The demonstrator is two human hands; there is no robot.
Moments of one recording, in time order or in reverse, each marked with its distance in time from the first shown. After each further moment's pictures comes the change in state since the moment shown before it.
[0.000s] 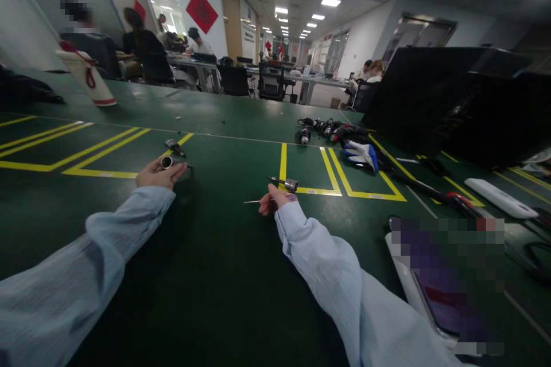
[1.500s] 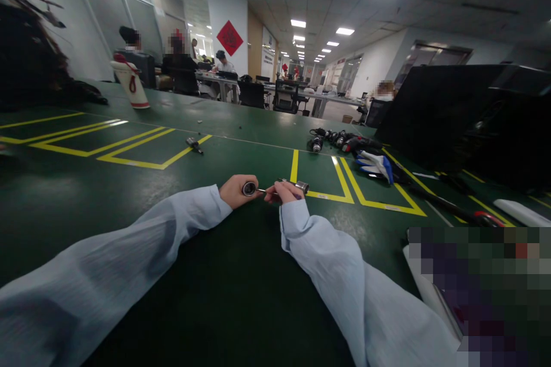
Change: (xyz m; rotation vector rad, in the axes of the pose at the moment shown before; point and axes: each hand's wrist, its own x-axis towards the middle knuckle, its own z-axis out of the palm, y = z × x) left_hand -0.080 -0.043 0.035 0.834 -1.021 0.841; right_hand 0.003 0.011 0.006 -0.130 -0.088 -0.370
